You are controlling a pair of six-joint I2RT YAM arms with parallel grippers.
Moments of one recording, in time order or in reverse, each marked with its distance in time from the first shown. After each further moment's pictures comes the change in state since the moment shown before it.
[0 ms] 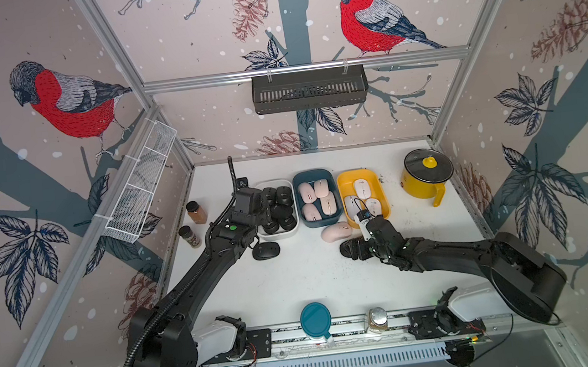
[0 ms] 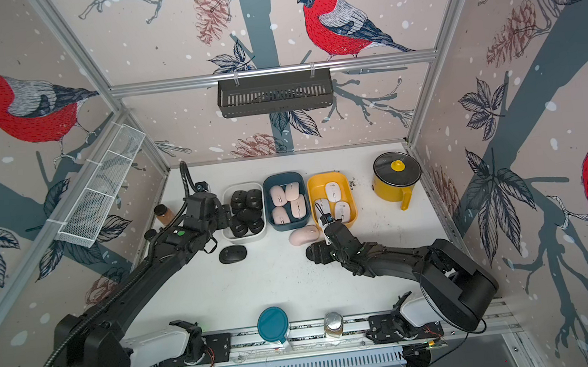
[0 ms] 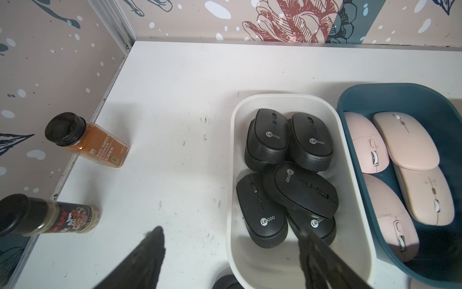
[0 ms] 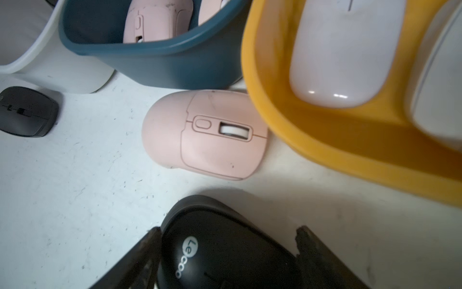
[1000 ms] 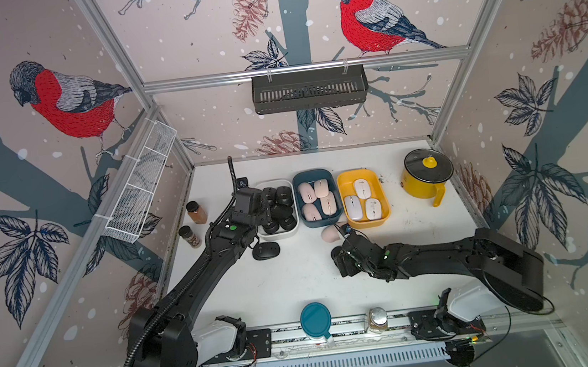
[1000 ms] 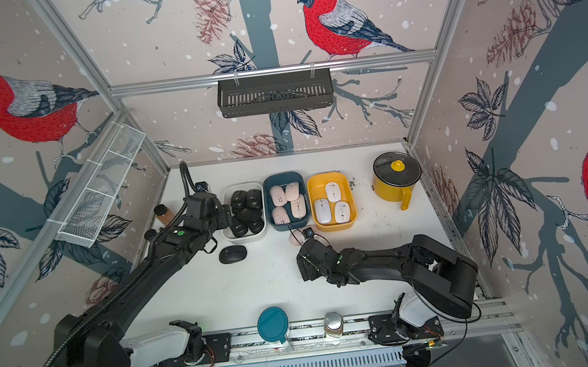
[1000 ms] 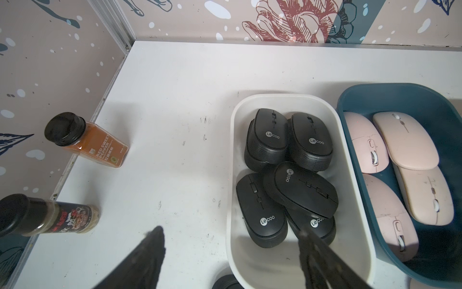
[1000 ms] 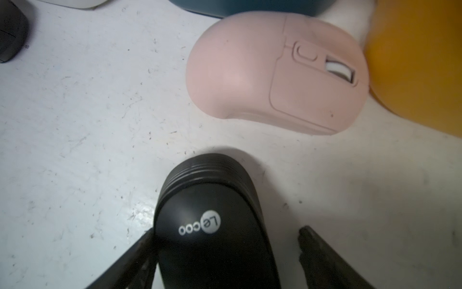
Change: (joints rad) left arm 0.000 -0.002 0.000 0.000 0.002 -0.001; right arm 0.253 0.118 0.132 -0.183 0.230 0.048
